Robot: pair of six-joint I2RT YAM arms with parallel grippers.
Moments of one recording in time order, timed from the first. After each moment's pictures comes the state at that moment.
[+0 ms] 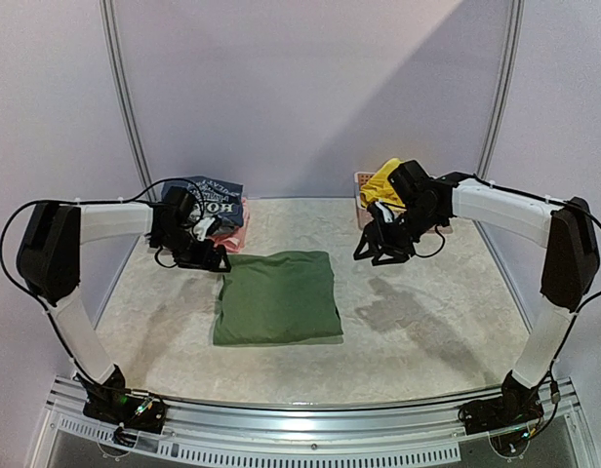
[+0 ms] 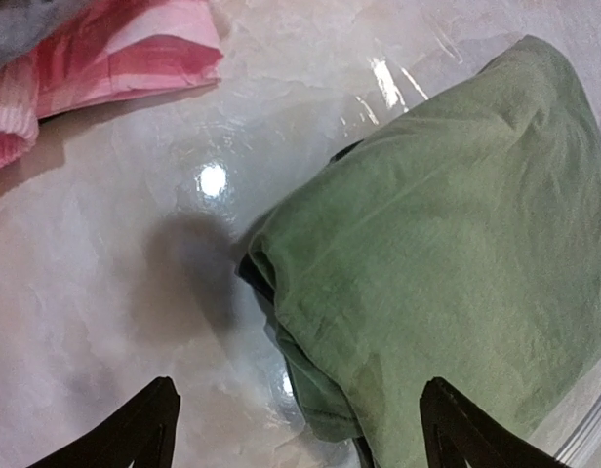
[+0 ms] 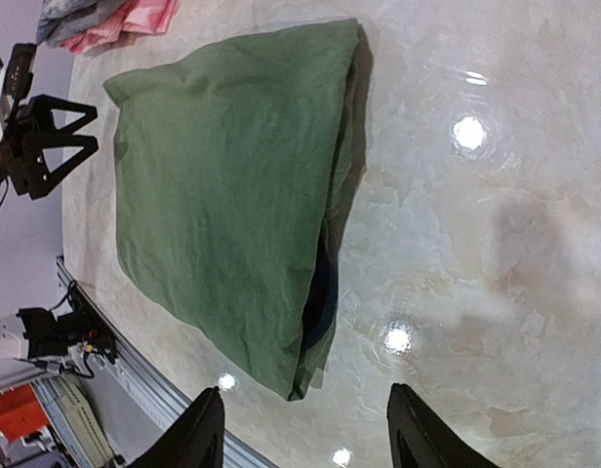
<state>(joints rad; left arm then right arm) -0.27 1.79 1.18 -0.55 0.30 -0.03 0.54 1.80 1.48 -0.79 -0.44 0.49</state>
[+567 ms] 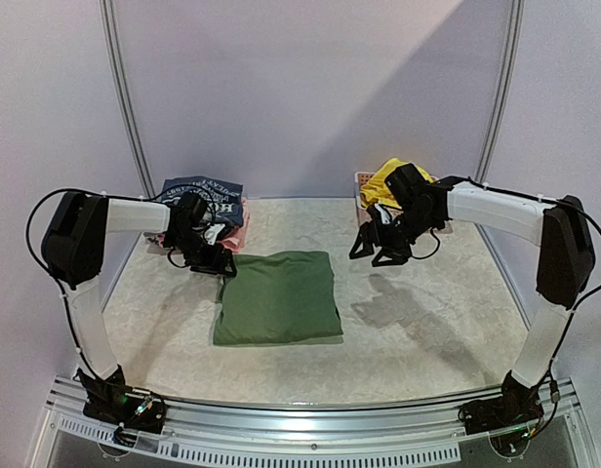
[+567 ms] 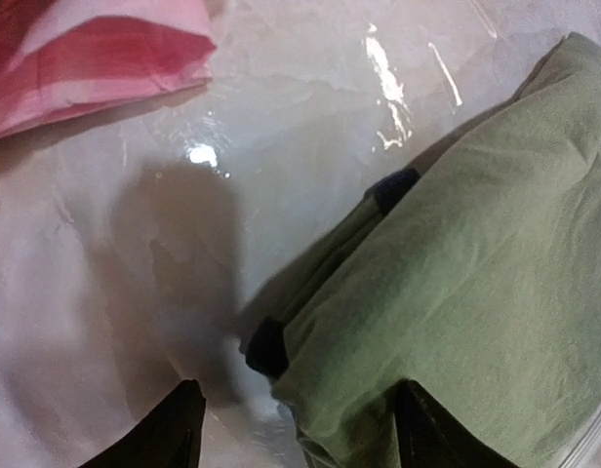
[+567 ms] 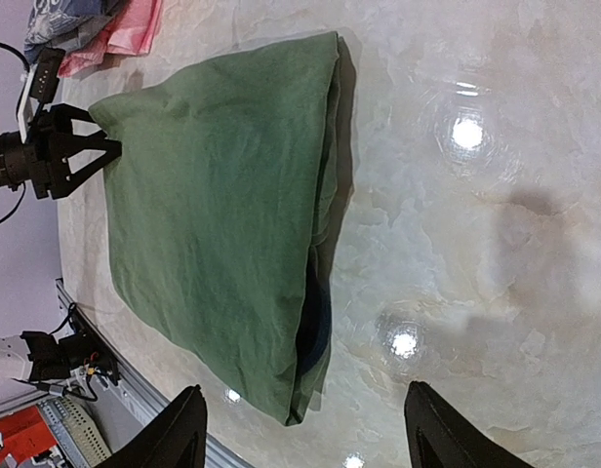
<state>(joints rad) -0.27 1.98 1.30 -0.55 0.33 -0.01 0.54 1.83 1.47 -0.73 -0.42 0.54</state>
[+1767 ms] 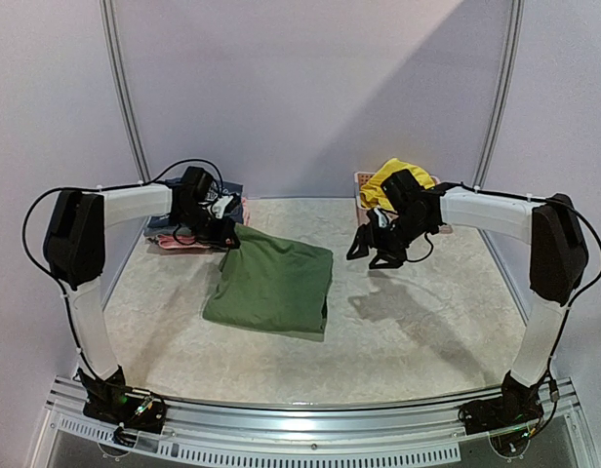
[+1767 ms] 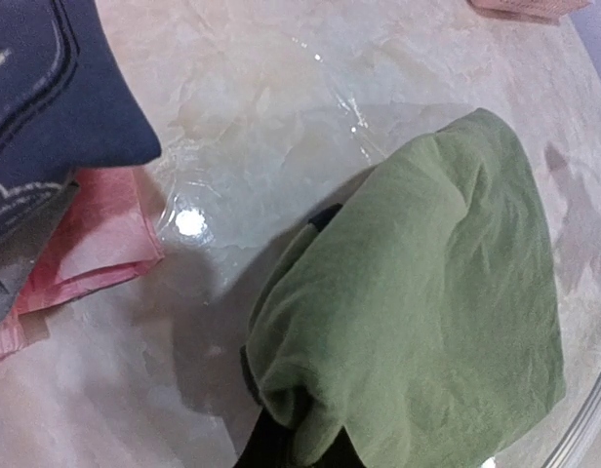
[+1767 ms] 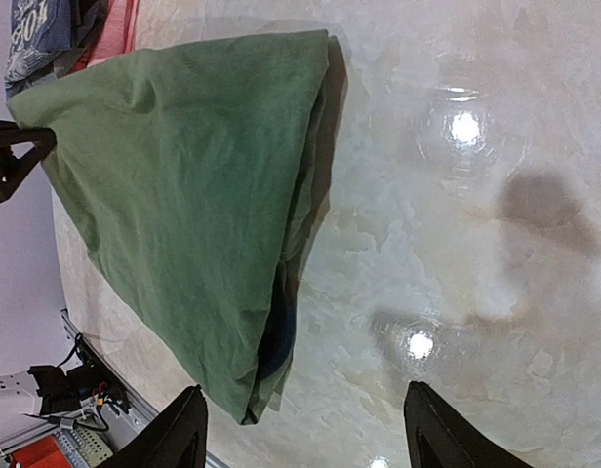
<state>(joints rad) -0.31 1.98 1.48 -0.58 0.37 -0.03 0.54 1.87 1.46 -0.65 -0.40 0.63</state>
